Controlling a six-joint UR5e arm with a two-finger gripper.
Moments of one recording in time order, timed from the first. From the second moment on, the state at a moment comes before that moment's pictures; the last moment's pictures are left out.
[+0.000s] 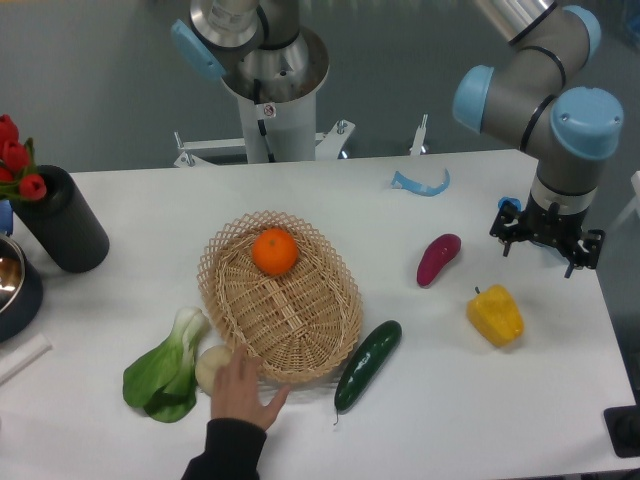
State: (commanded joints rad) arm 2.85 -2.02 -1.55 -0.98 1.52 1.30
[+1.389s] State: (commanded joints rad) arm 2.73 -2.25 -1.39 -0.94 1.59 0.45
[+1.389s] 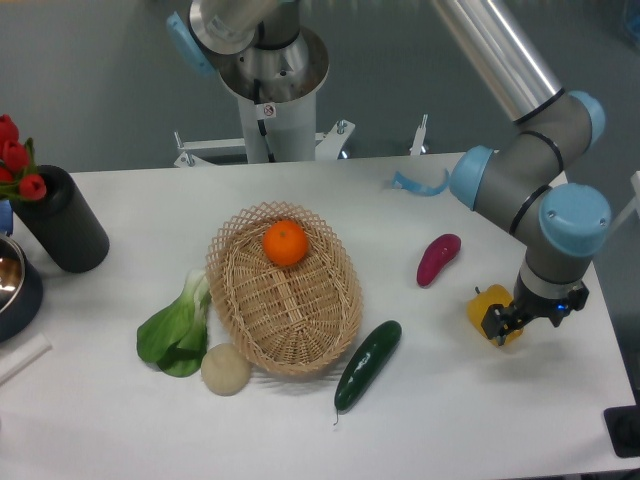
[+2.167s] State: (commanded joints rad) arm 2.71 -2.26 -1.45 -0.89 1.65 0.45
